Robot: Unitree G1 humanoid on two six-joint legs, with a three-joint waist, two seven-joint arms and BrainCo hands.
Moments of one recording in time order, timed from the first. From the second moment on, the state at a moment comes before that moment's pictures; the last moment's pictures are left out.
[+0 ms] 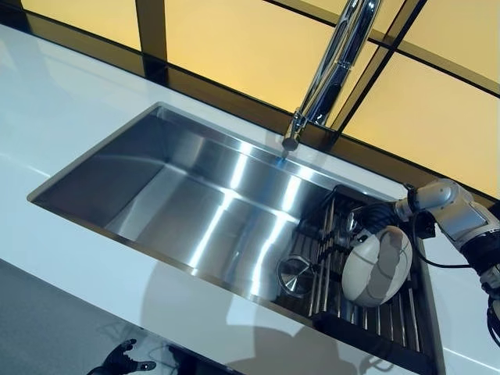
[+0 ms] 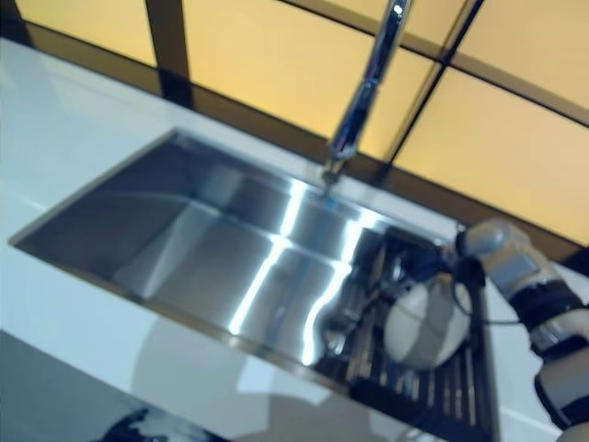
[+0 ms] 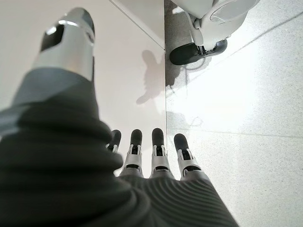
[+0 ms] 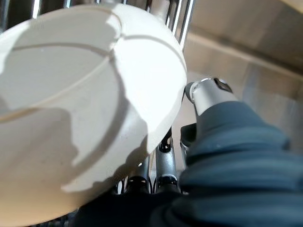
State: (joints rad) left arm 0.02 0.55 -0.17 0.88 -0.01 -0.03 -0.04; right arm -0.90 -1.00 0.54 0.57 0.13 0.07 1.08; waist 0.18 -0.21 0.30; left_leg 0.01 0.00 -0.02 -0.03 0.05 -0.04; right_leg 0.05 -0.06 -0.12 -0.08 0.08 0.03
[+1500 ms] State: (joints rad) left arm 0.06 0.48 -0.17 0.97 -0.01 -0.05 -0.02; right arm -0.71 -1.12 0.22 0.56 0.50 0.14 0.77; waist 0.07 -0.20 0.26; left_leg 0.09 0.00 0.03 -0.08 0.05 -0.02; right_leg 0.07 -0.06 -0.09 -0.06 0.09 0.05
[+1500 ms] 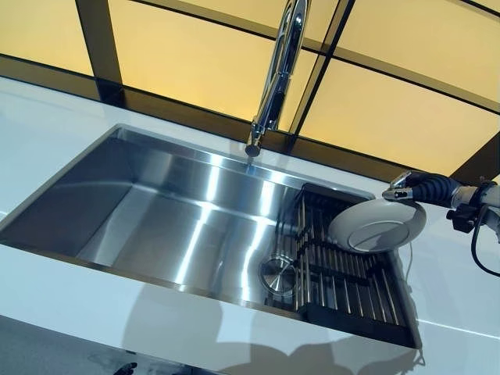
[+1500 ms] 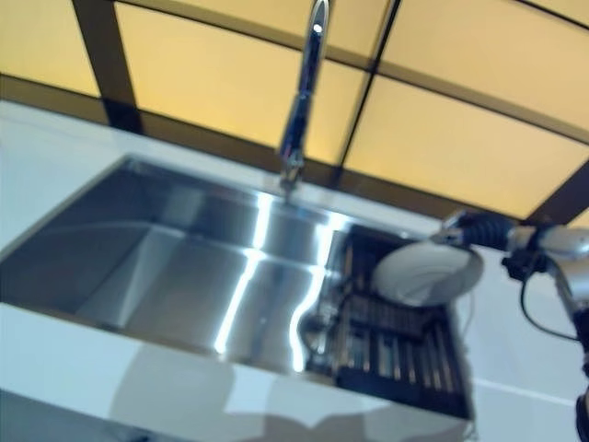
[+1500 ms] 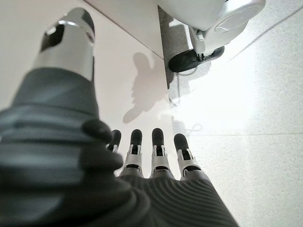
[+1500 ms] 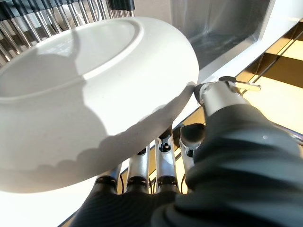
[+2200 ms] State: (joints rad) left arm 0.07 0.47 -0.17 1.01 -0.01 -0.06 -0.01; right arm -0.64 -1.12 0.13 0.57 0.64 0.14 0.61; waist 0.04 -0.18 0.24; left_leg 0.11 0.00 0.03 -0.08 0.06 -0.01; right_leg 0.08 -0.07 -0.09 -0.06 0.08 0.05
